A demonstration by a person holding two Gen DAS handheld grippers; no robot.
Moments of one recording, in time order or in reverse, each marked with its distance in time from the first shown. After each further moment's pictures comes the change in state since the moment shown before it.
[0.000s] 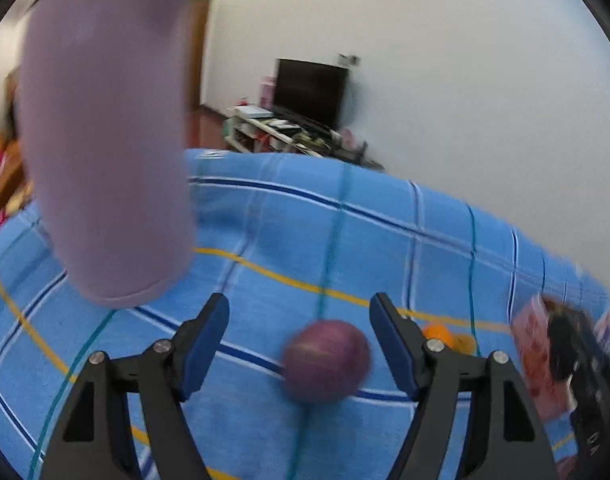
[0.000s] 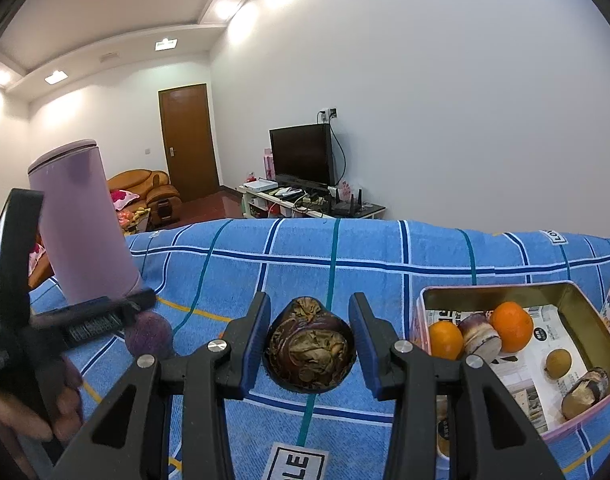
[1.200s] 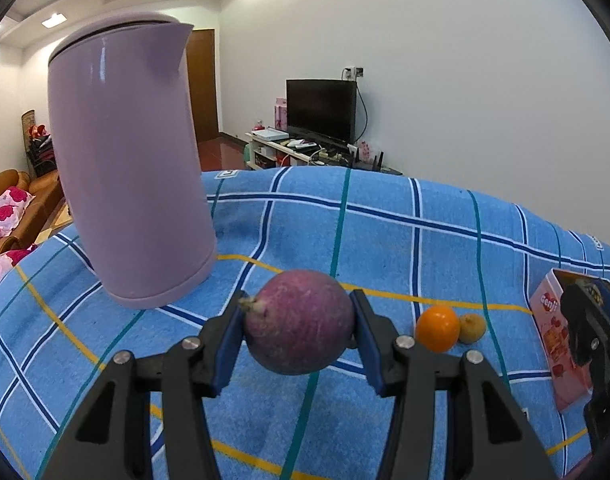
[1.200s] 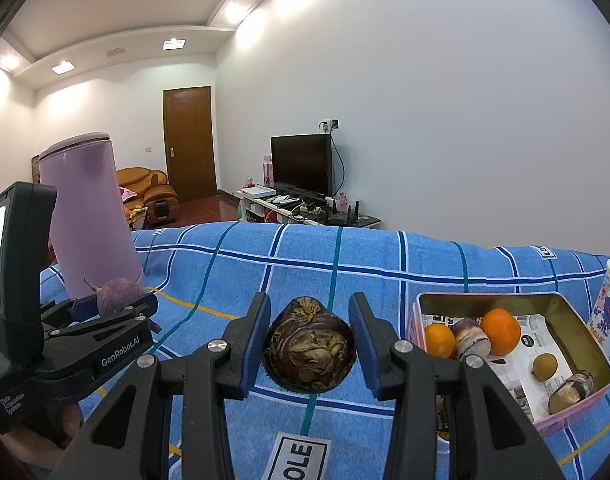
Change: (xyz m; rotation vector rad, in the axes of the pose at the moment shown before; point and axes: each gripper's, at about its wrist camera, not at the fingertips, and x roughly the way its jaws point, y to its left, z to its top) left arm -0.032 -0.011 -0.019 0.045 -0.094 0.111; right arm -0.015 0.015 -0.005 -0.055 -0.039 -0.026
